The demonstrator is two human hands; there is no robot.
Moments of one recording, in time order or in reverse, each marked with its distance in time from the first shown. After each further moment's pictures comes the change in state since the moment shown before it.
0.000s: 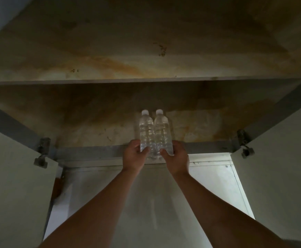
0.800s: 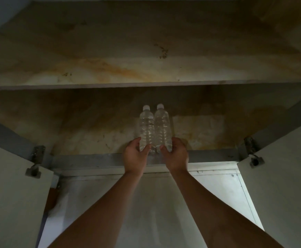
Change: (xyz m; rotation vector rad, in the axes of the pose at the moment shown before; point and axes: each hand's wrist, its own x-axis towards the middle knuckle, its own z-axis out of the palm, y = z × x) left_hand 0.029 0.000 0.012 0.007 0.074 0.057; right_hand 0.042 -0.006 0.021 0.027 0.052 -0.041
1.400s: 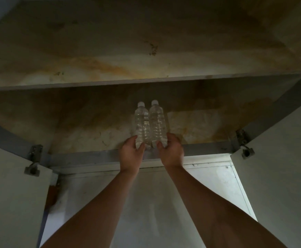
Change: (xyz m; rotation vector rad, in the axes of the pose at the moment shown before) left_hand -0.016 0.019 -0.011 0.127 -0.012 0.020; right_hand -0.004 -0.002 -0.002 -0.121 -0.013 0.014
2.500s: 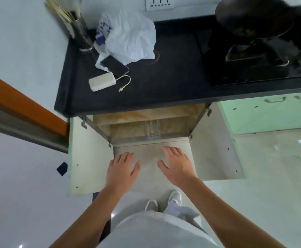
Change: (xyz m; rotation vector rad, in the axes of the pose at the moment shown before) left_hand -0.352 0.523 -0.410 0.941 -0.289 0.333; right_hand -0.358 -0.485 -0.511 -0.605 -0.497 -0.248
